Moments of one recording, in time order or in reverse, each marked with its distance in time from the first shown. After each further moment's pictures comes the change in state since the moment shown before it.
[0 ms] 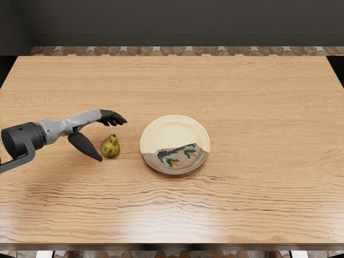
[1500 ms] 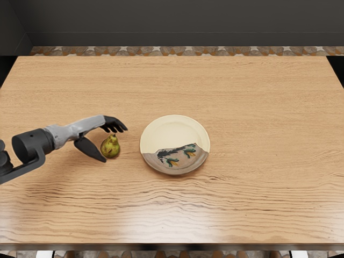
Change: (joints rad) left arm 0.002 -0.058 0.057 0.070 0.048 0.060 0.009; right arm 0.000 0.000 0.000 0.000 0.000 0.000 0.000
